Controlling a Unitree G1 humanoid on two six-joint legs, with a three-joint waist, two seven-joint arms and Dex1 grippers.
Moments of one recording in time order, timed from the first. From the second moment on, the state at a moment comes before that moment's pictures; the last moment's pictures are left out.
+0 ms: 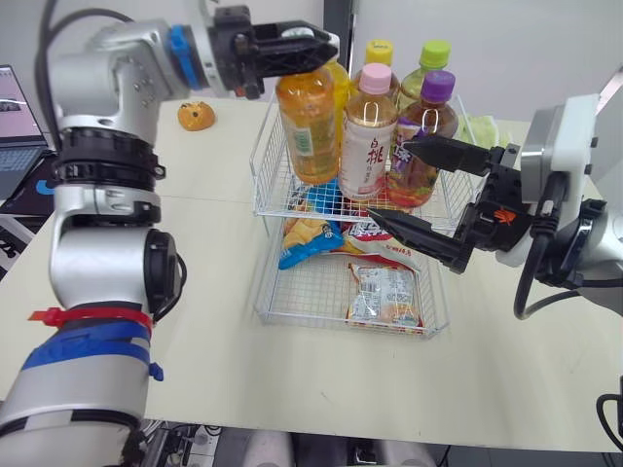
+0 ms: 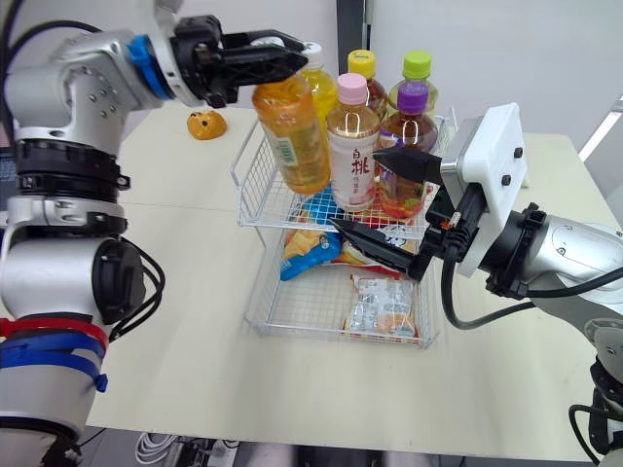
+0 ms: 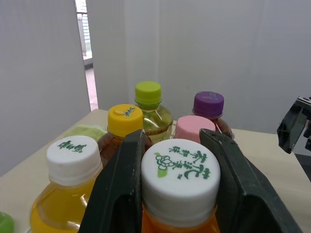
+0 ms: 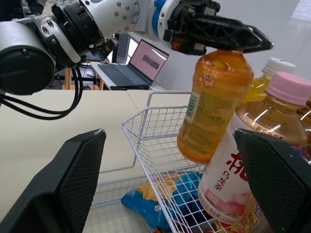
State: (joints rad) left arm -1.45 0.55 0.05 0.68 -0.41 0.59 -1.33; right arm -0.62 -0.88 -0.18 -0.79 1.16 0.84 0.30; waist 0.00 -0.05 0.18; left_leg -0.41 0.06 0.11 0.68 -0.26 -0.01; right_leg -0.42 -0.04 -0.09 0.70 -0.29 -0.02
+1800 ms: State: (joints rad) left arm -0.39 0.60 0.43 0.49 -0.25 0.04 -0.54; right arm -0.30 -0.78 -0.40 0.59 0.32 -0.07 0.58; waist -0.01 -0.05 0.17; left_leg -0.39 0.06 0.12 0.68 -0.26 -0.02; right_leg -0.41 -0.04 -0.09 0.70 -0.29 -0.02
